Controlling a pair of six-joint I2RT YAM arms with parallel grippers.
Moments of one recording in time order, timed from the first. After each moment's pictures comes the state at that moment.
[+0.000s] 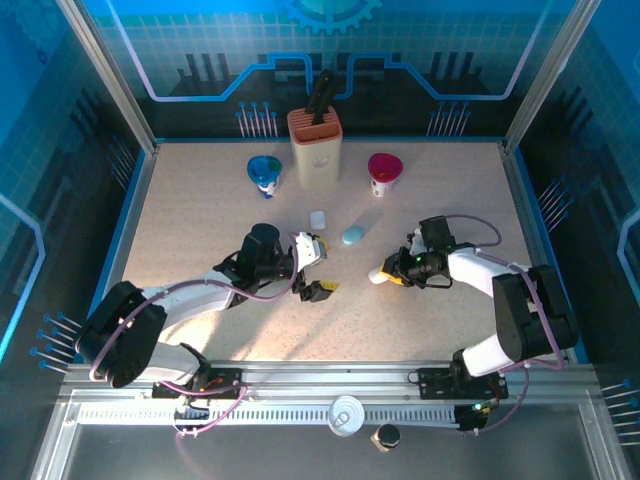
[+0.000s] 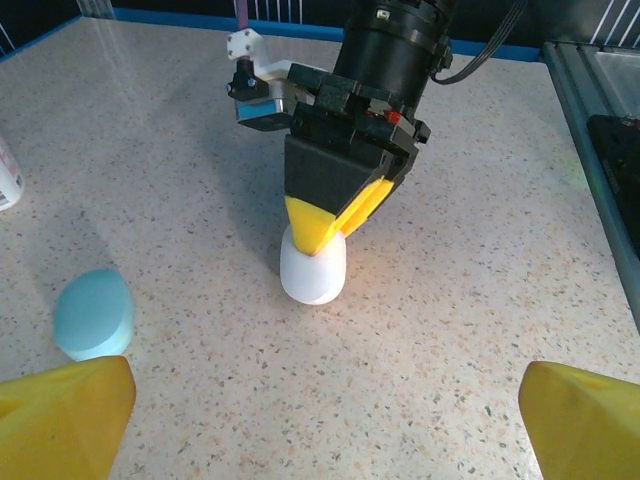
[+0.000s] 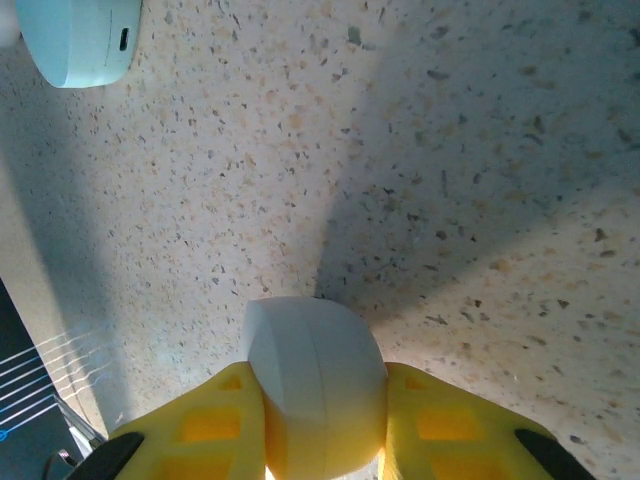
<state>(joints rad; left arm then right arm) -0.58 1.39 0.59 0.34 0.65 0.30 0.20 1.49 0.67 -0.31 -0.55 0.70</state>
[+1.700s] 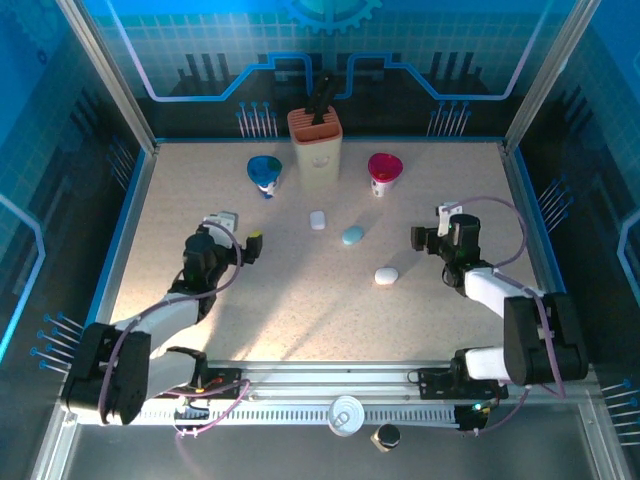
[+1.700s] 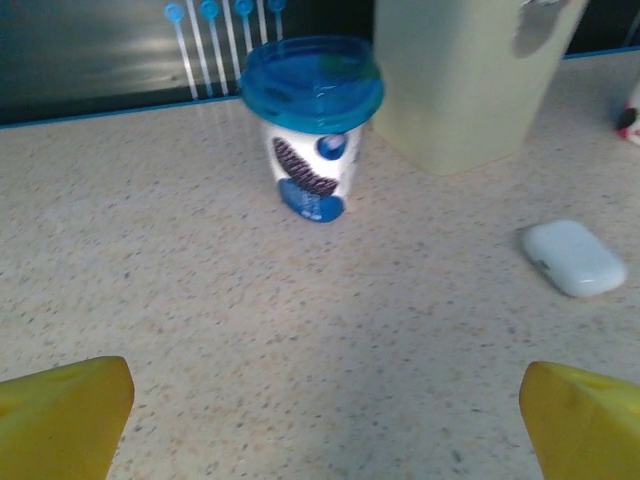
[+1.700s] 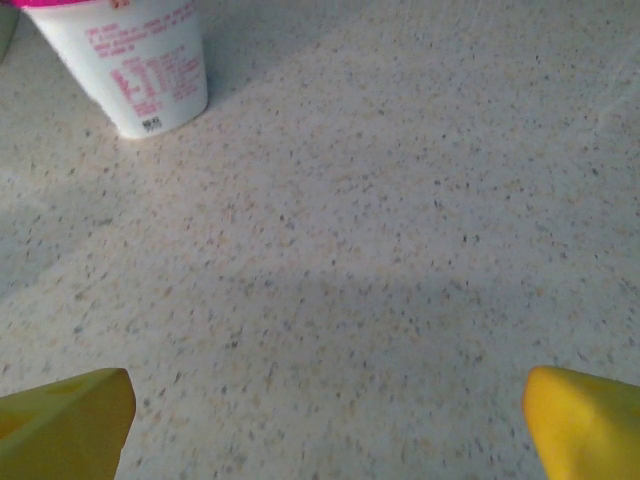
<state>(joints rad) -0.12 1.19 0.31 0.56 0.02 0.01 0.05 1.37 0.49 0.34 0.05 0.00</state>
